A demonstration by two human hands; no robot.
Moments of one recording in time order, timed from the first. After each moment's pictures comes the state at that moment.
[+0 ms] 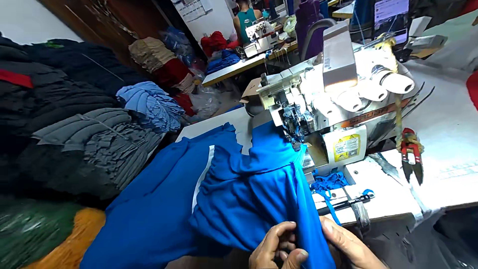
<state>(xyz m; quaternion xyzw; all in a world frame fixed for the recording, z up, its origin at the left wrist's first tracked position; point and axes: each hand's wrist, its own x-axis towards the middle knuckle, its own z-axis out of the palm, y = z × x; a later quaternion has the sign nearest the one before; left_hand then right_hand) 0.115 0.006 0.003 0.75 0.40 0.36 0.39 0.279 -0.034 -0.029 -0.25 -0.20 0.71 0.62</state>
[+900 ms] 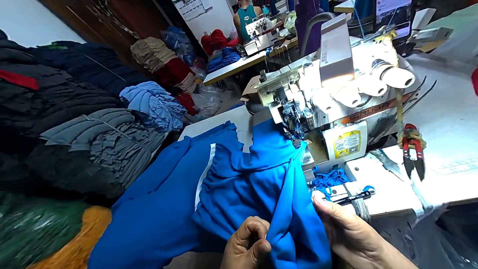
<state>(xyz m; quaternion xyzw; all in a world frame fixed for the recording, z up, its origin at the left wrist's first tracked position) 0.083 0.039 0.007 0.66 0.24 0.43 0.56 0.293 0.005 -0.024 -0.13 -0.20 0.77 0.59</state>
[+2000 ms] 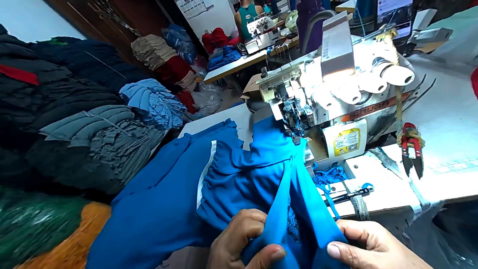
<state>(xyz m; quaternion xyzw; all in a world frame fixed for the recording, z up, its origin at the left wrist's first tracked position) 0.084 0.031 0.049 0.82 0.28 0.39 0.32 0.320 -0.050 0.005 -0.45 -0.49 0.56 0.49</state>
